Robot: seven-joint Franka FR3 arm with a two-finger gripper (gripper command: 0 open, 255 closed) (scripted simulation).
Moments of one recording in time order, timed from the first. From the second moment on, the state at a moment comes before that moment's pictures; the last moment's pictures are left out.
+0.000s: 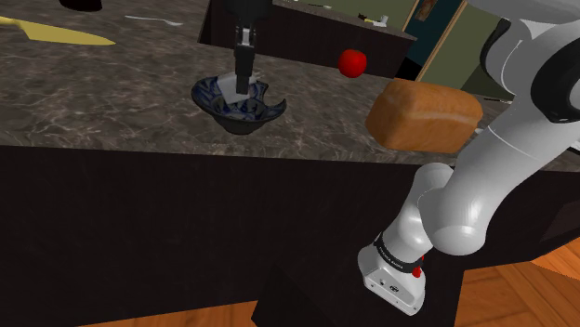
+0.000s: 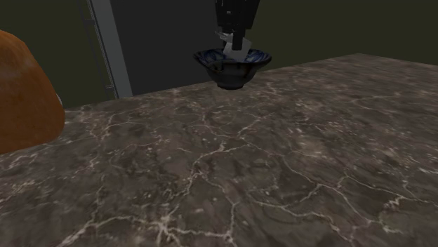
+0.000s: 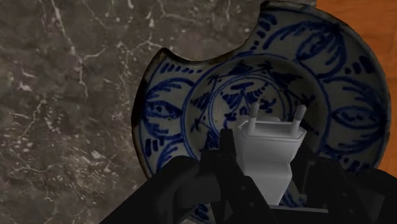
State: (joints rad) arm 0.44 -0.07 0.12 -1.60 -0.01 1.49 -0.29
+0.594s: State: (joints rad) arm 0.44 -0.07 0.12 -1.60 -0.01 1.49 -0.29
